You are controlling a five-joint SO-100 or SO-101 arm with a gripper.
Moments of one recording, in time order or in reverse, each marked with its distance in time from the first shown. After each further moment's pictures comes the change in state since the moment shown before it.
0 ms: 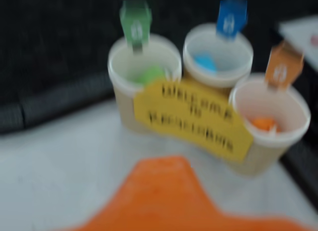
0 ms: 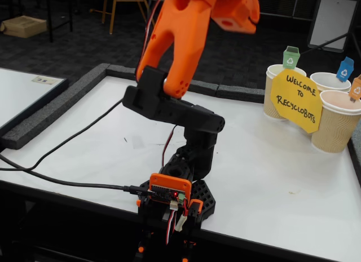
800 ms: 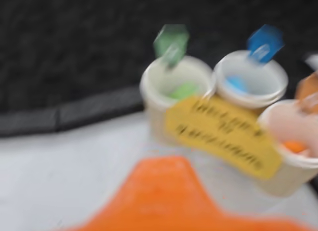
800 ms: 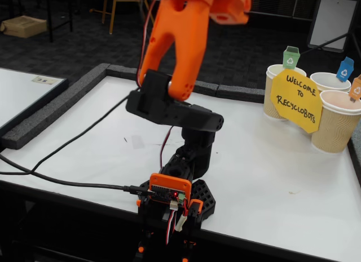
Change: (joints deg) arm -7.9 0.8 6.3 -2.6 1.4
